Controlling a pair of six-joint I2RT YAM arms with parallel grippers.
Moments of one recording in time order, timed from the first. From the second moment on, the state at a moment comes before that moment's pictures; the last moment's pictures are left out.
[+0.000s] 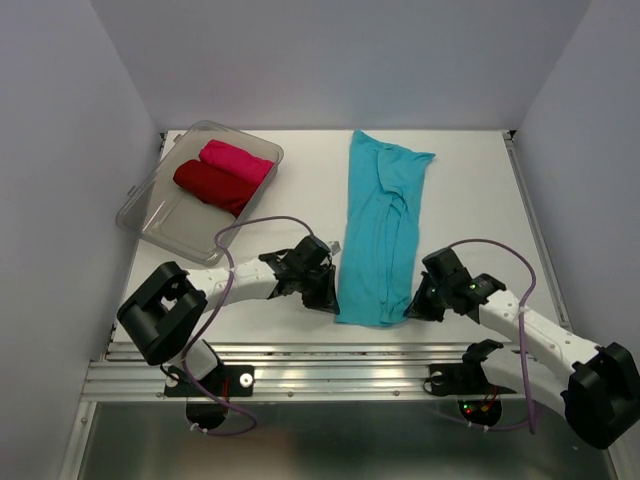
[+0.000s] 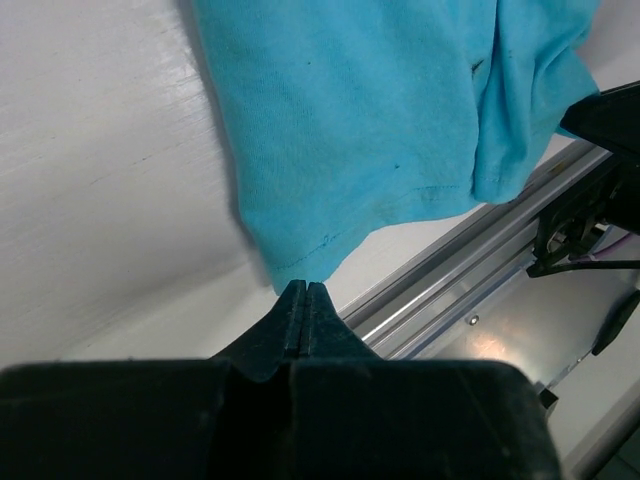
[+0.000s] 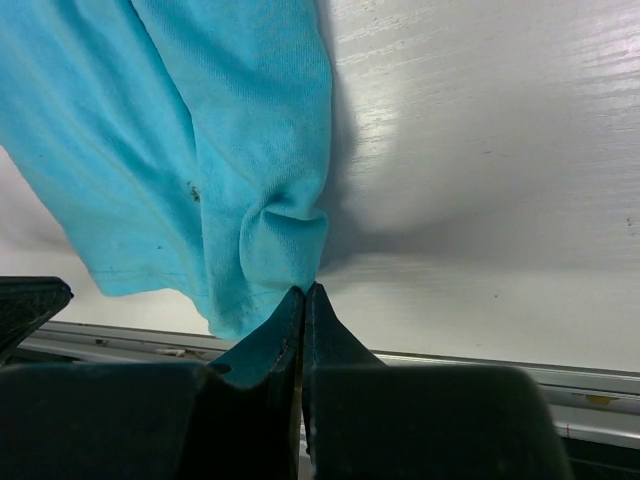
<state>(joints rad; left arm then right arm) -0.86 1.52 0.76 -0.24 0.32 -0.75 0.53 0.96 0.49 -0.62 -0.06 0.97</state>
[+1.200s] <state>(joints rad) -0.87 1.60 0.76 -0.22 0.34 -0.78 0.53 0.98 0.45 -0.63 -0.06 0.97</state>
